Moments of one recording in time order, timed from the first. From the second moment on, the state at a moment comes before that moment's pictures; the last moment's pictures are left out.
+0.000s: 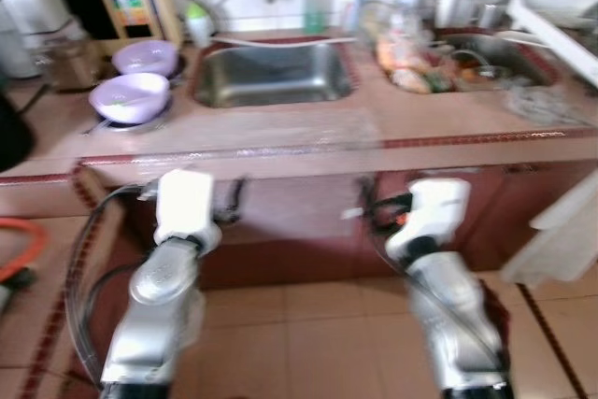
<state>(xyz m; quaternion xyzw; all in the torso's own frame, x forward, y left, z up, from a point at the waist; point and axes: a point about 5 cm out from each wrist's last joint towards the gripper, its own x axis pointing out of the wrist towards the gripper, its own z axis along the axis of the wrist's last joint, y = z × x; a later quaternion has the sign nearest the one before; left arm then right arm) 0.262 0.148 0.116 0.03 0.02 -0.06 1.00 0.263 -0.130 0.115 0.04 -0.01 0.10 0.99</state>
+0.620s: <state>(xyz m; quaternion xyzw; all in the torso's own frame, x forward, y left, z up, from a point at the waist) 0.251 0.147 0.095 0.05 0.04 -0.06 1.00 0.250 -0.136 0.094 -0.04 0.01 0.13 0.99</state>
